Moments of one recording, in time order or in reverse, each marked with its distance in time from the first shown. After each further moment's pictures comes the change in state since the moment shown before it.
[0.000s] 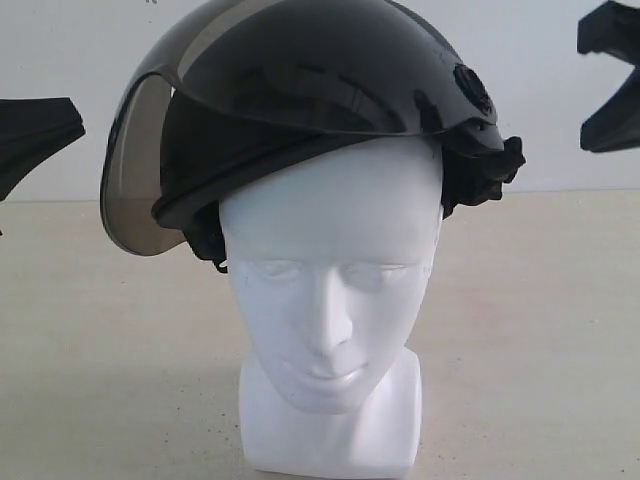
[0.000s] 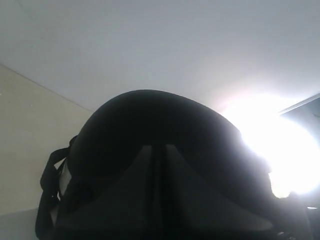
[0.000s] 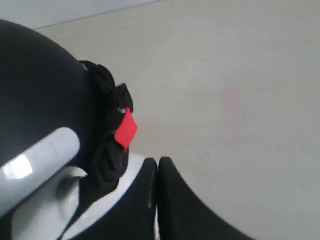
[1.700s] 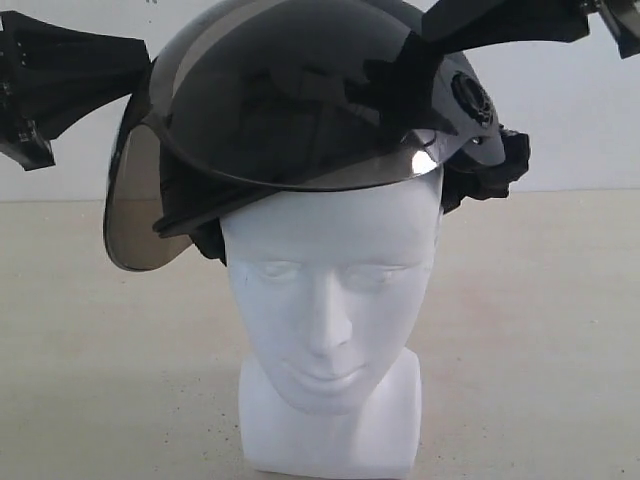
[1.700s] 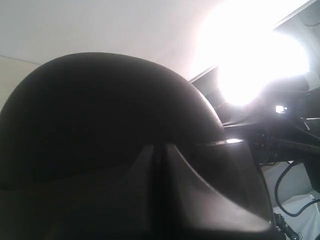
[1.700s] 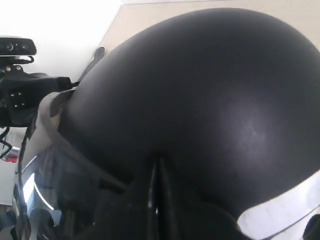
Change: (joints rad) left arm -0.188 0.039 -0.258 0.198 0.016 -0.099; right arm 0.144 0.105 -0.228 0.409 0.188 -0.246
